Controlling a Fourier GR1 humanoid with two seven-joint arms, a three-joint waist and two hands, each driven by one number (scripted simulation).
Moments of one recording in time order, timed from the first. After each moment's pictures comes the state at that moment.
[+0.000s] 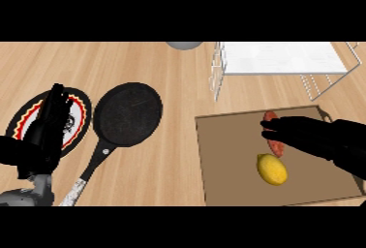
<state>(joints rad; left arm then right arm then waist) -0.07 0.36 -0.11 -1.67 0.19 0.34 0.12 -0.31 -0.83 0.21 -2.06 -0.04 0.73 0.23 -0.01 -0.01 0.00</state>
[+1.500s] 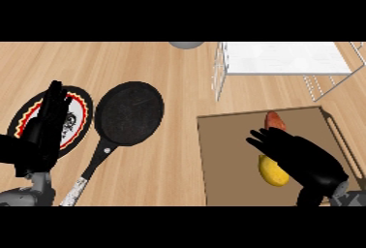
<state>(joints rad) -0.08 0.28 -0.02 -1.68 0.11 0.24 0.15 -0.13 -0.61 0.42 -1.81 0.85 0.54 0.03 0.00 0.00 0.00</state>
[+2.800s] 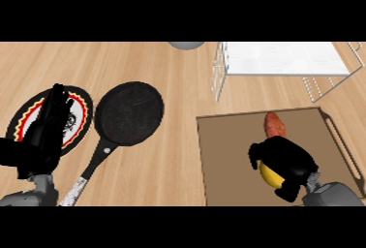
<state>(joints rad) -0.06 0.20 0.05 -1.68 0.04 0.16 0.14 -0.14 -0.44 0.38 -1.54 1.13 0.41 -0.26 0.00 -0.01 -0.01</state>
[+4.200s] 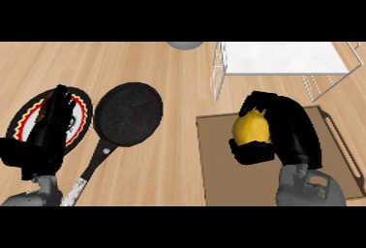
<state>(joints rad) -0.06 0.17 0.04 -1.69 0.01 0.17 0.16 -0.32 0.00 0.19 -1.91 0.90 0.28 0.74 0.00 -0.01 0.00</state>
